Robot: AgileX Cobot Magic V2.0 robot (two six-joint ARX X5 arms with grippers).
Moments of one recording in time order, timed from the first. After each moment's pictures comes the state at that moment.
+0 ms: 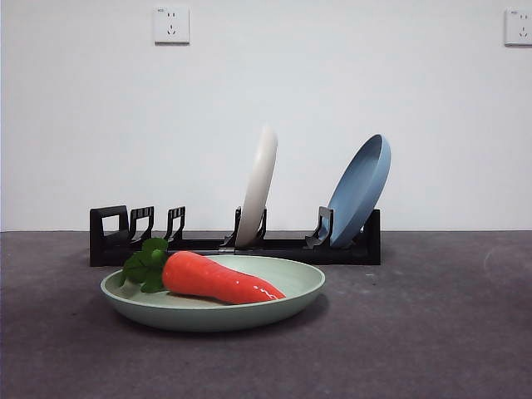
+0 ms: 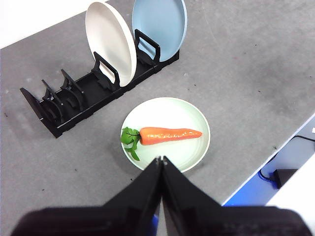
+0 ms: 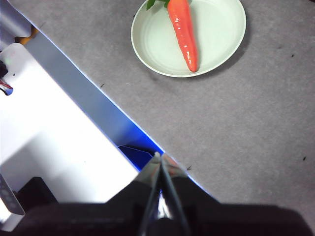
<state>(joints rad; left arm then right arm) -1.04 0.80 1.40 -1.24 -0.38 -0.21 0.77 0.76 1.04 -1.14 -0.16 0.06</state>
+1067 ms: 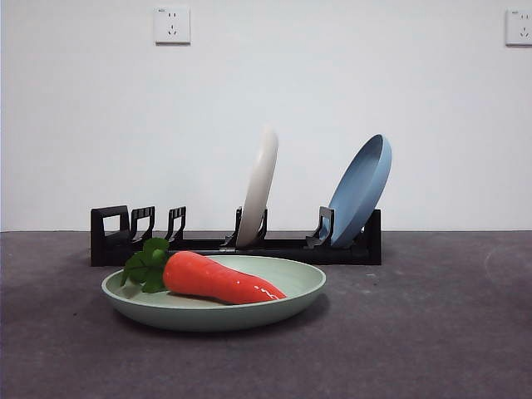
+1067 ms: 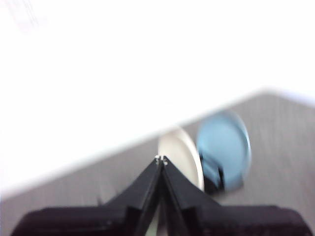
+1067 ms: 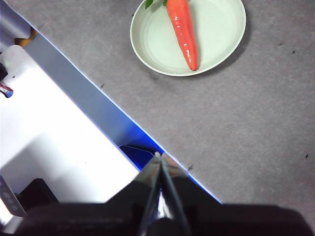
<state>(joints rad) -0.67 0.67 1.24 -0.63 -0.27 0.11 0.77 0.76 1.04 -1.14 -0.16 0.07</state>
